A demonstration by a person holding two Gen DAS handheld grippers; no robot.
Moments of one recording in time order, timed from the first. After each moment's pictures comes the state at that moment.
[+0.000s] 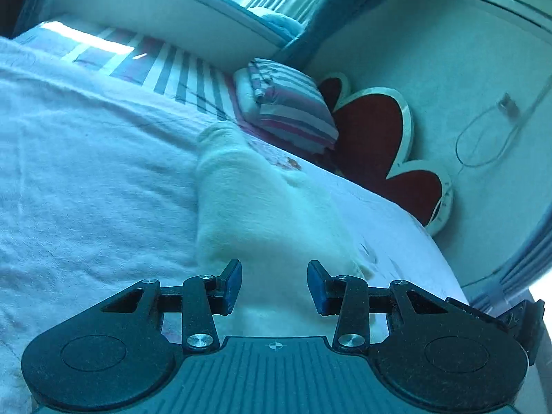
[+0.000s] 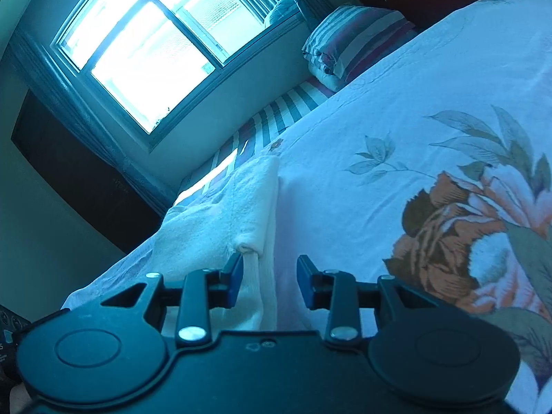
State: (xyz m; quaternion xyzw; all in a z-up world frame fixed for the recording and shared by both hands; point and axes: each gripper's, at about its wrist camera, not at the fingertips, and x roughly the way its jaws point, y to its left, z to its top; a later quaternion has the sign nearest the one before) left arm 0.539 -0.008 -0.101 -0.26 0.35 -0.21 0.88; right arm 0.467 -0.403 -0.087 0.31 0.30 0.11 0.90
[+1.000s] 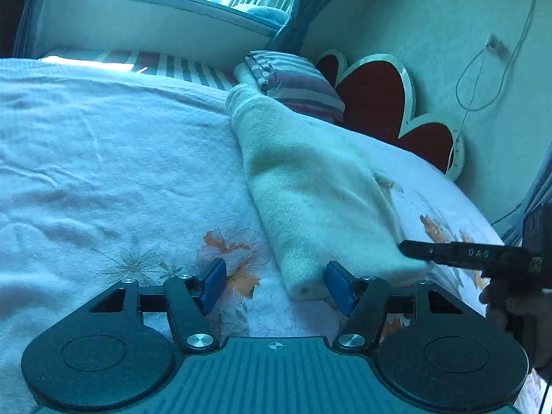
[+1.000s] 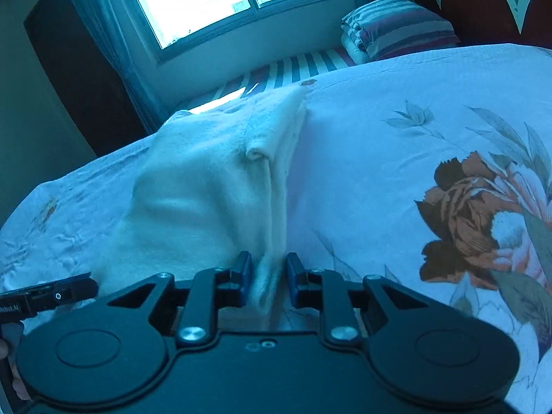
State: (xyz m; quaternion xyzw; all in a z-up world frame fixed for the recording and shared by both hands) left arm 0.459 0.002 -0.132 -0.13 0.34 -0.21 0.91; right arm 0.437 -0.345 -0.085 0.14 0.37 0.12 0.91
